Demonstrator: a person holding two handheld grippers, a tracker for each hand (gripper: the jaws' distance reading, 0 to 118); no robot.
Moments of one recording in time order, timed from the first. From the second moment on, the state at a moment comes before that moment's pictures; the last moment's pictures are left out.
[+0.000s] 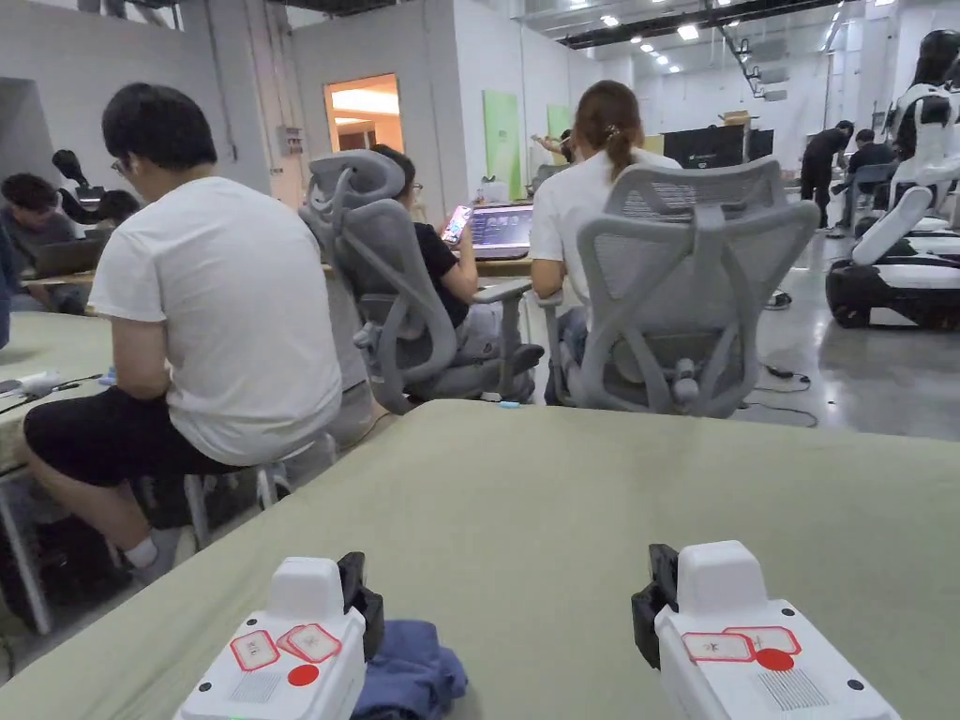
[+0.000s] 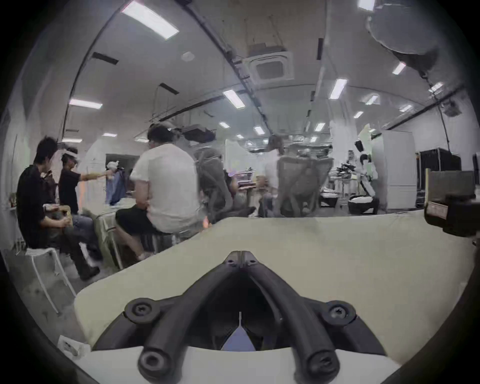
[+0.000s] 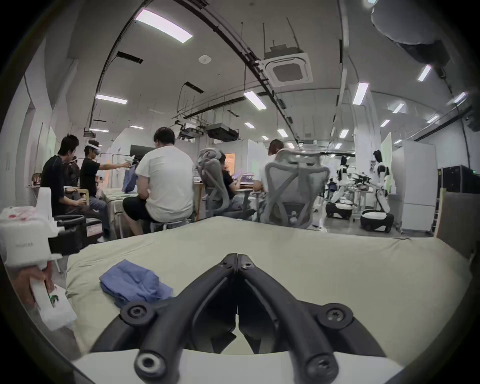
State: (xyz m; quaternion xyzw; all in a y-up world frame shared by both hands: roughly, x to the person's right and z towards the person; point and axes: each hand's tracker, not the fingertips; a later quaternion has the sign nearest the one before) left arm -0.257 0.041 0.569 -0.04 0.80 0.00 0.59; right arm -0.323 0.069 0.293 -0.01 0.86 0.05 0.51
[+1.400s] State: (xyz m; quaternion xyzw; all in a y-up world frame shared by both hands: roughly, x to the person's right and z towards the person) left arm -0.351 0.092 0.211 -0.03 0.72 -0.02 0.70; right arm -0.314 0.107 -0.066 0.02 0.68 0.03 0.73
